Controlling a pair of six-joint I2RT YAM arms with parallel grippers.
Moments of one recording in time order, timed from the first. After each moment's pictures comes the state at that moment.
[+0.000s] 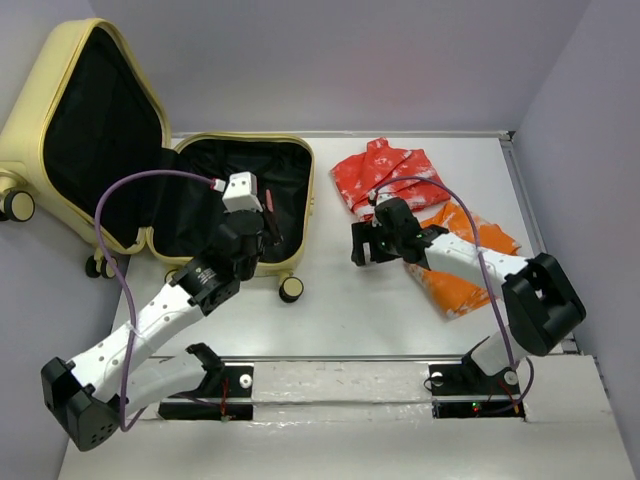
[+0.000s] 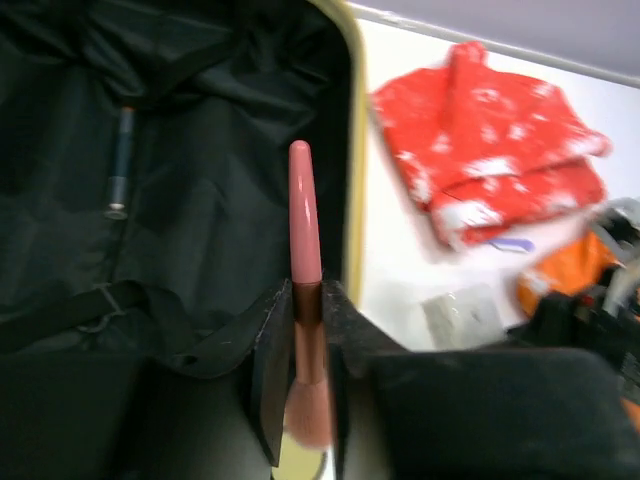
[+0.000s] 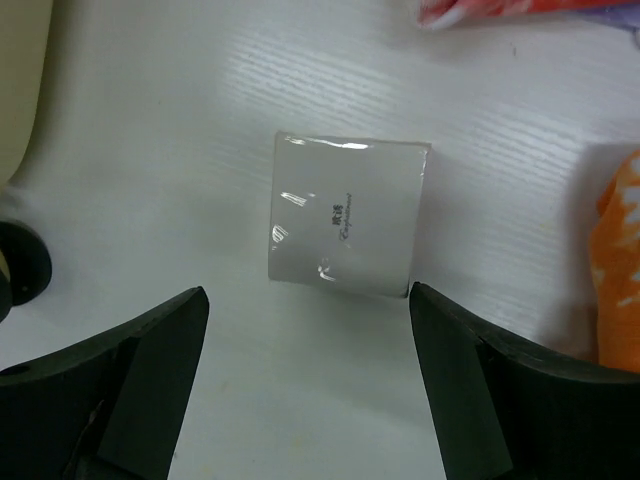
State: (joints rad) left arm -0.77 0.93 0.85 -0.25 -0.56 -0.51; right arm 0.61 1.51 0.91 -0.24 -0.02 0.38
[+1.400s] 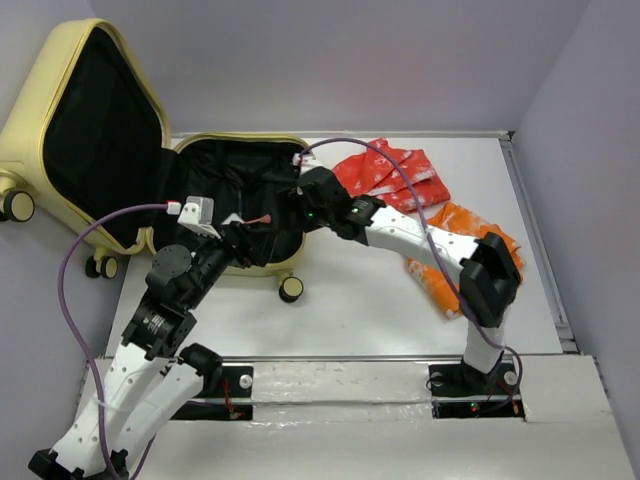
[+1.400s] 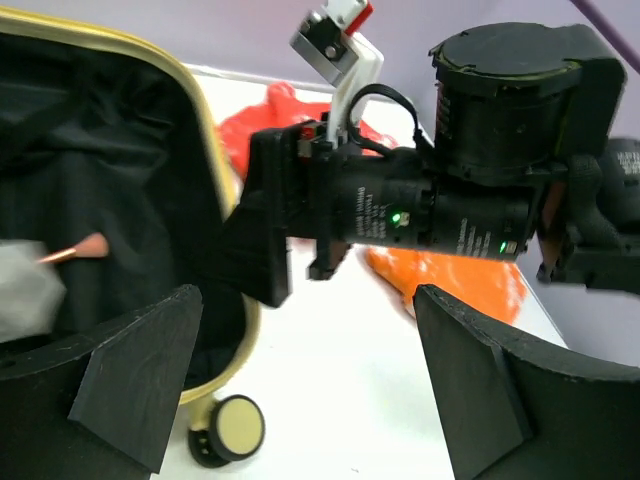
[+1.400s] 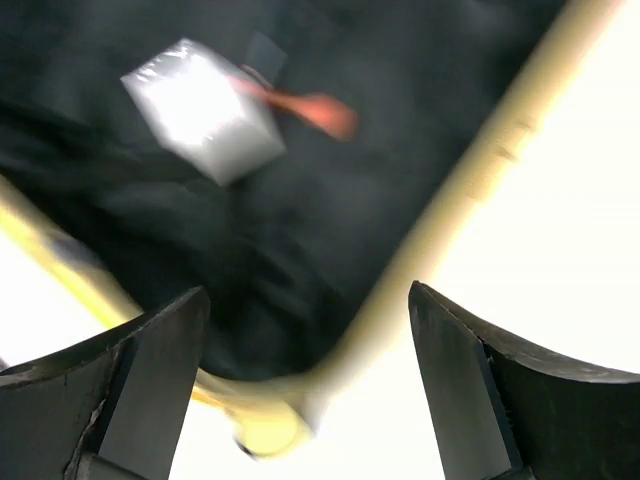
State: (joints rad) left arm -0.50 0.54 0.73 -0.24 -0.01 -0.48; right arm 0.91 1.91 1.67 -0.31 0.15 0.41
